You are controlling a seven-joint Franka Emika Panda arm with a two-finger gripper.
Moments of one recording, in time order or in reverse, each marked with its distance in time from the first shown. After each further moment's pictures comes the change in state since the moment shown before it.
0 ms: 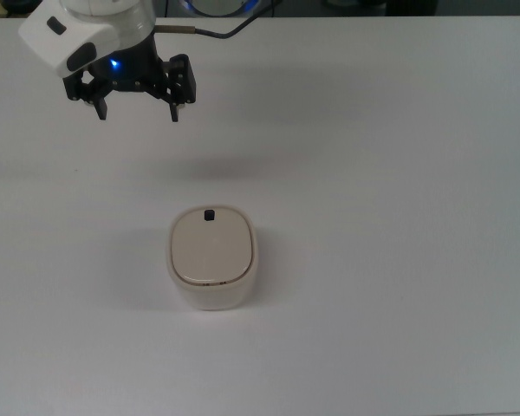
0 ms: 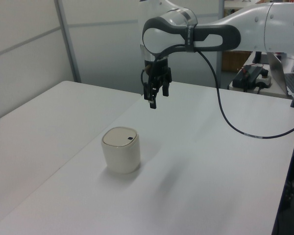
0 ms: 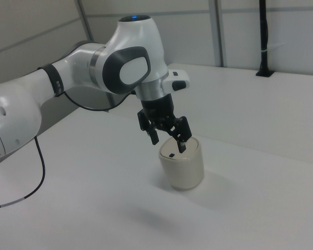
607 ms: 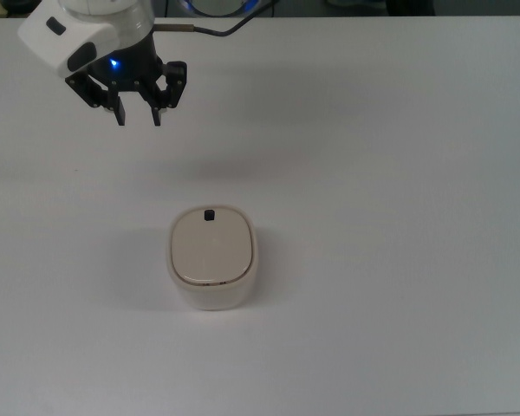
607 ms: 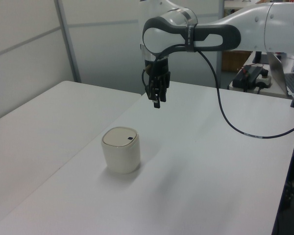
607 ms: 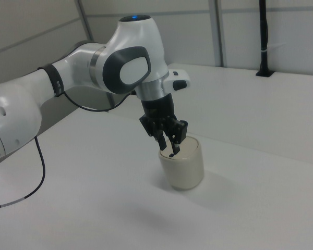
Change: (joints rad) arm -0.002 0.000 0.000 0.000 0.000 0.000 -0.028
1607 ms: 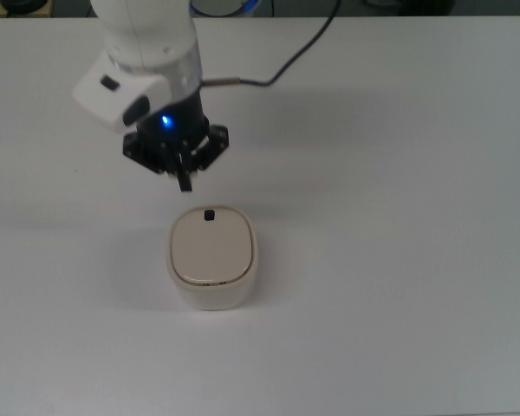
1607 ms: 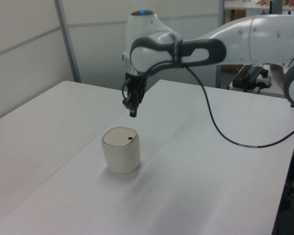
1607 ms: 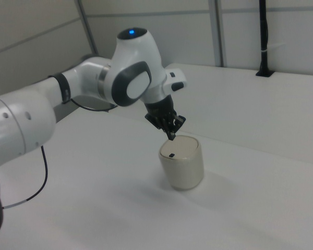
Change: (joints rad) arm 0.029 0.097 0.050 -0.011 0.075 0.298 0.006
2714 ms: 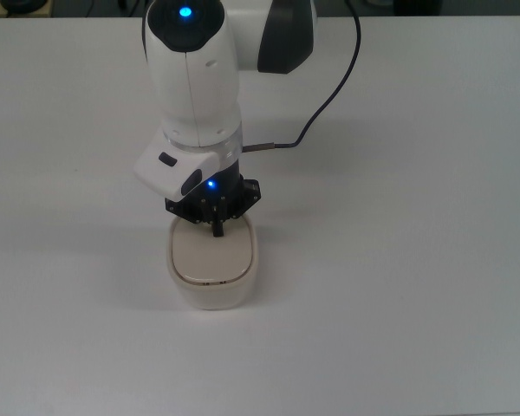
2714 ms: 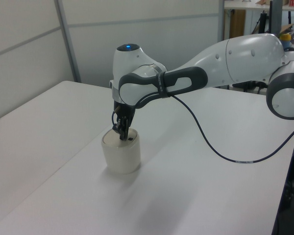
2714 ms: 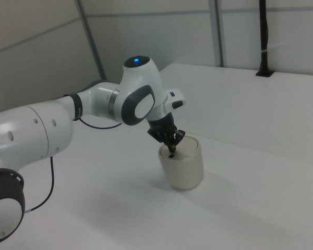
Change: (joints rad) arm 0.055 0.119 0.003 -0.016 -0.022 0.133 0.005
